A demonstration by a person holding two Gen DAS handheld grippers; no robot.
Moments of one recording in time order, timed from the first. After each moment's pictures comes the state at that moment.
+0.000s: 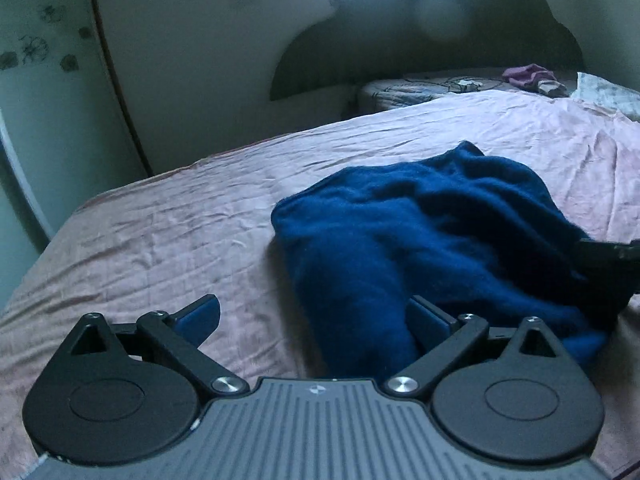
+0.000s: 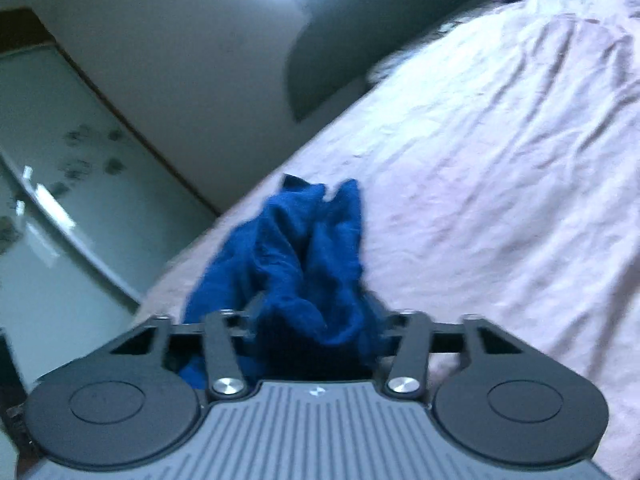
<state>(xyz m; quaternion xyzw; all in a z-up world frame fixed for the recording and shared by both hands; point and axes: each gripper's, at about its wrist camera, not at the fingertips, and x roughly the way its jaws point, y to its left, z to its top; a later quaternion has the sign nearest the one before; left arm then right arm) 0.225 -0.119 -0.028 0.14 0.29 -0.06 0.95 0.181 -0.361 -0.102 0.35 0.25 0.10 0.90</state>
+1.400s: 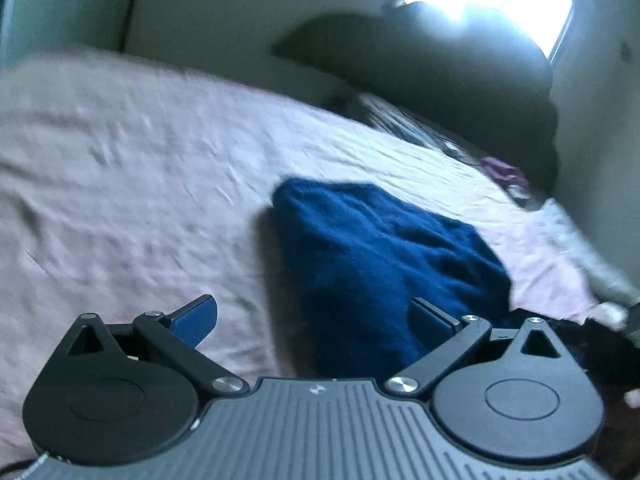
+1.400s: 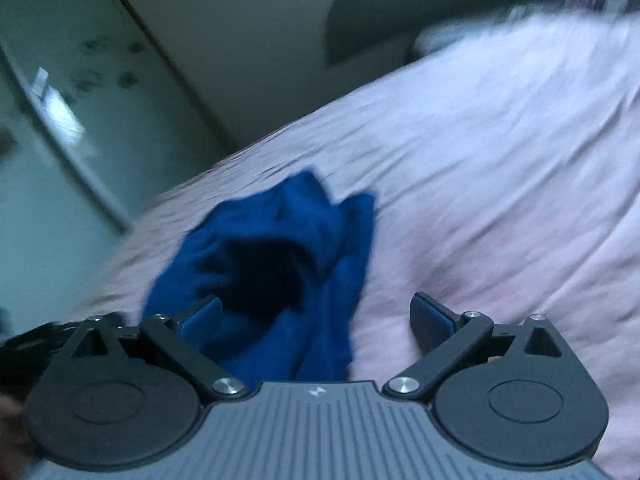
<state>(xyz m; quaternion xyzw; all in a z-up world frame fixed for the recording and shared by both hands) 0.280 -0.034 -0.042 -0.16 0.36 -0.16 0.90 0.272 -0.375 -0.091 0.25 0.32 0.19 0.89</state>
